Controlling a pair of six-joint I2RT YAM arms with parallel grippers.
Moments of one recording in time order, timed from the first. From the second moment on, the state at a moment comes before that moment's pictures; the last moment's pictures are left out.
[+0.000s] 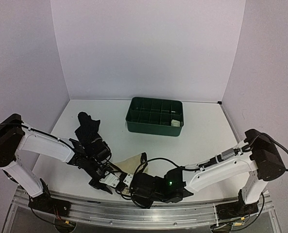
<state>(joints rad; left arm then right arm) -0.96 1.56 0.68 -0.37 0.44 1.08 1.48 1.86 1.15 -0.35 0.34 0.28</state>
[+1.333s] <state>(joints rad) -0.96 1.55 0.65 -0.24 0.38 1.02 1.37 1.91 1.00 0.00 0.33 -0.01</state>
